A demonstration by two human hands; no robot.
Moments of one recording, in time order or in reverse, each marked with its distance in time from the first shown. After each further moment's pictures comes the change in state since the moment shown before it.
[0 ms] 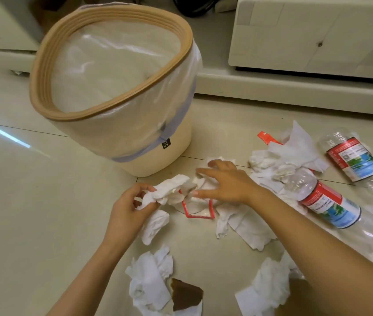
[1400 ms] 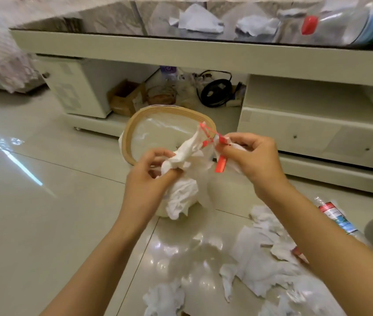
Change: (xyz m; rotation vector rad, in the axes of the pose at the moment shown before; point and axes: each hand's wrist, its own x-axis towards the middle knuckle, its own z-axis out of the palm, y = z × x) left_hand -0.032 0.171 -0.103 -0.457 0.224 0.301; right_hand -0.098 -0.146 -0.162 0.938 0.771 -0.250
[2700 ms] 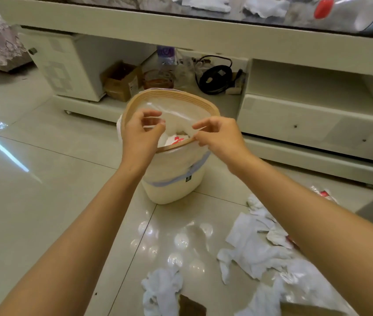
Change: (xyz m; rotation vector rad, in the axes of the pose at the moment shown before) left_hand 0.076 -0.030 -0.007 0.093 0.140 0.018; right_hand 0.020 0.002 0.053 -0.257 -0.195 0.076
